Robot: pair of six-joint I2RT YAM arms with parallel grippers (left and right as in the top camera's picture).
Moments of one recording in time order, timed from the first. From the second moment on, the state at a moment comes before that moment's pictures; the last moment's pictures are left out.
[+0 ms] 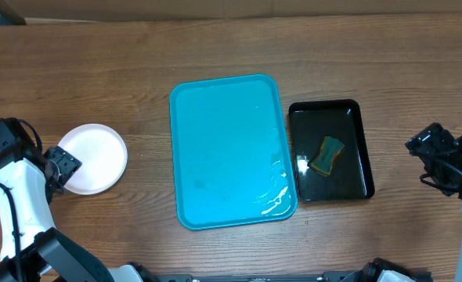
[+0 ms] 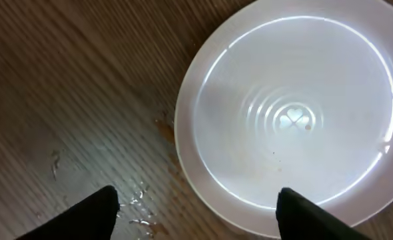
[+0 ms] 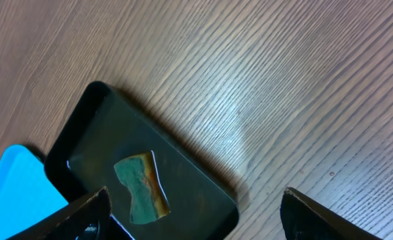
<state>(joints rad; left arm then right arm) 0.64 1.52 1.09 -0.87 -0.07 -0.34 -0.39 1.14 1.13 -1.09 -0.09 0.54</state>
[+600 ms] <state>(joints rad) 0.10 1.35 1.49 -1.20 0.28 -0.01 -0.09 1.08 1.13 -1.04 -0.47 0.21</state>
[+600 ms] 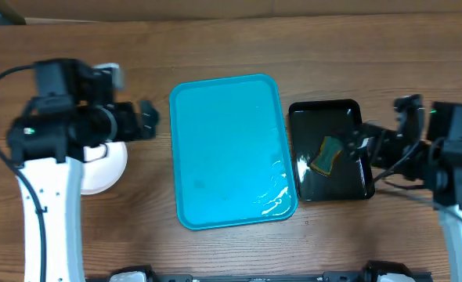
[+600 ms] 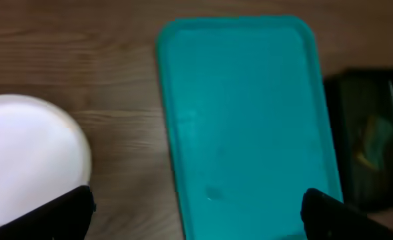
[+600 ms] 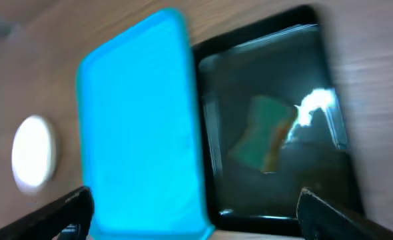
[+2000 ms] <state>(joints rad) -0.11 1.39 1.49 -1.21 0.18 0.03 0.02 0.29 0.58 -0.50 -0.17 0.17</state>
